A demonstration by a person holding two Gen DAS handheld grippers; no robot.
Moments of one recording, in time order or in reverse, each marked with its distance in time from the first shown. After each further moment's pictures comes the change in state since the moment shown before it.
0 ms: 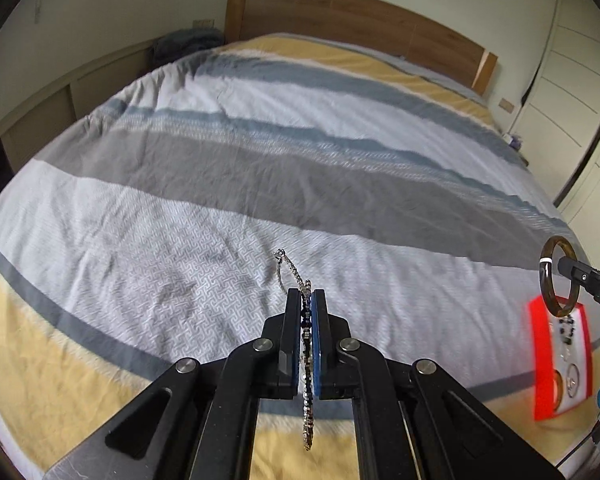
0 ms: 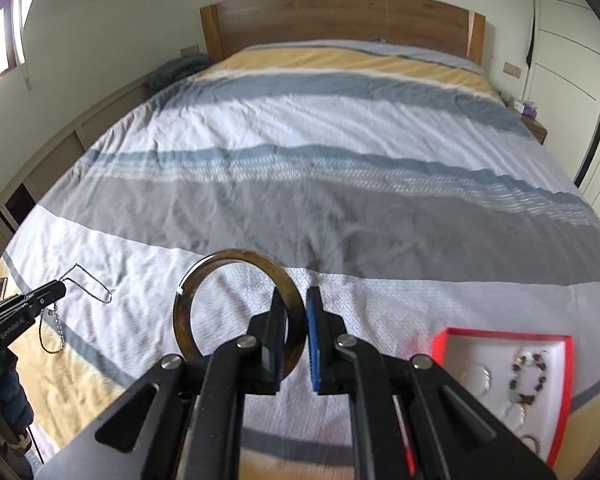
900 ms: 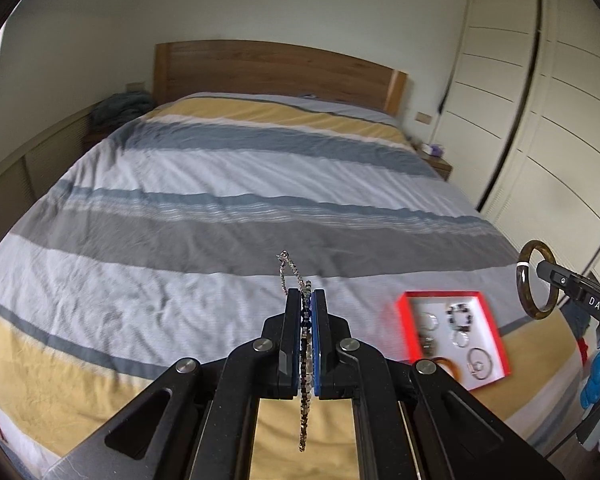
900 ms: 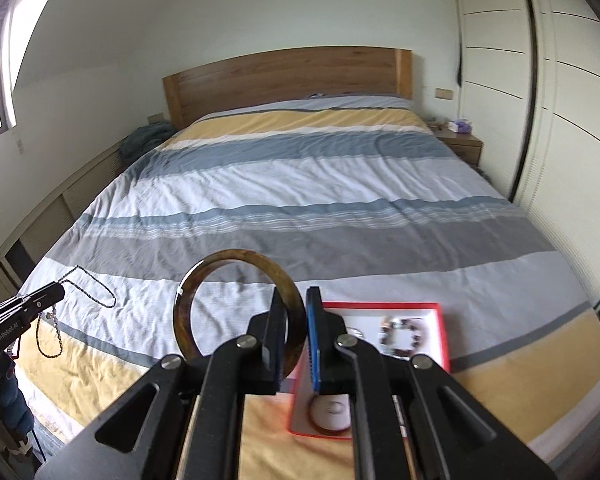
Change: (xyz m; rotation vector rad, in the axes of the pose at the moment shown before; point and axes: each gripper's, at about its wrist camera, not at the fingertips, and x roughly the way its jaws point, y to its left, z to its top) left arm -0.134 -0.154 -0.012 0.166 -0.144 -0.176; right arm -0.188 -0.106 -0.046 0.127 -0.182 -0.114
